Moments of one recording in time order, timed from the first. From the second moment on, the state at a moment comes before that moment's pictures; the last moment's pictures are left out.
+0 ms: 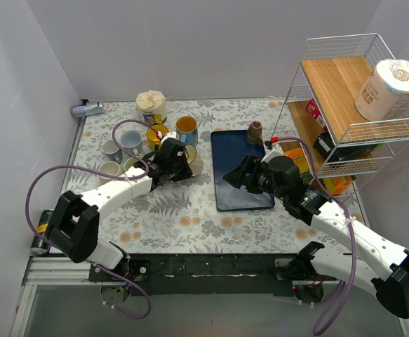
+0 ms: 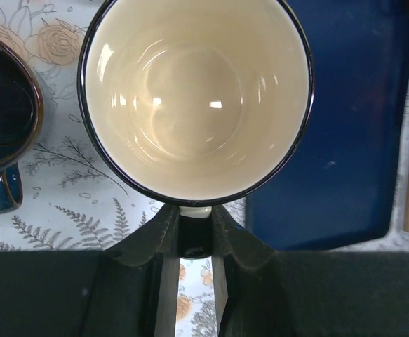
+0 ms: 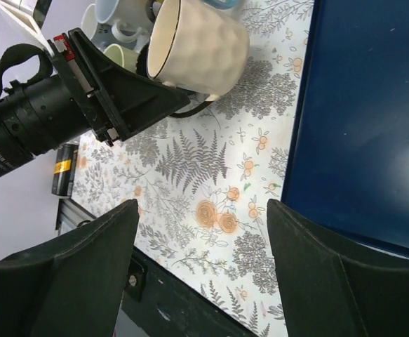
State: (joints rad) left arm -0.62 1.43 0.96 -0.29 -0.12 -0.75; right arm 0.72 0.94 0.71 -0.18 -0.04 0.86
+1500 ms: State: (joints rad) left arm -0.70 1.31 1.00 -0.22 -0.32 -0.67; right arm 0.48 1.73 1.49 -0.38 0.32 -0.12
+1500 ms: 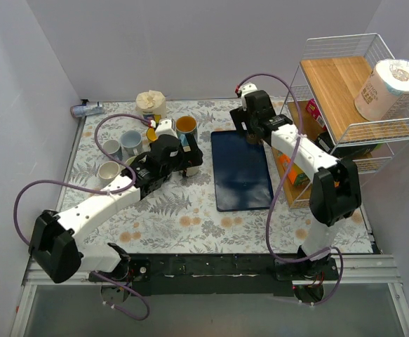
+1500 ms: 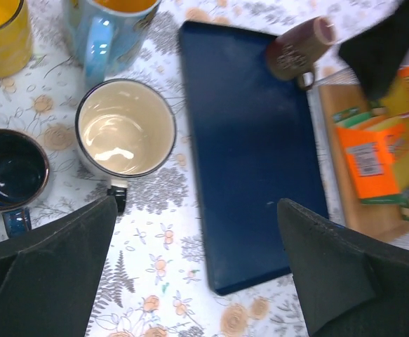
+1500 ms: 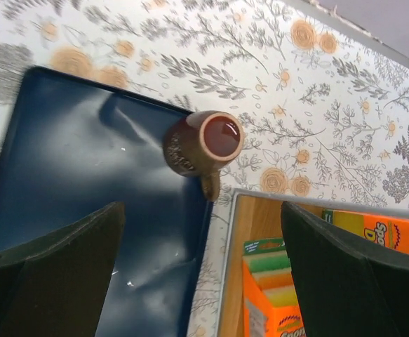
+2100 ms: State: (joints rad) left arm -0.70 1.07 0.99 -0.32 -0.19 -0.75; right arm 0.40 2.12 1.75 -0.41 0.32 -0.32
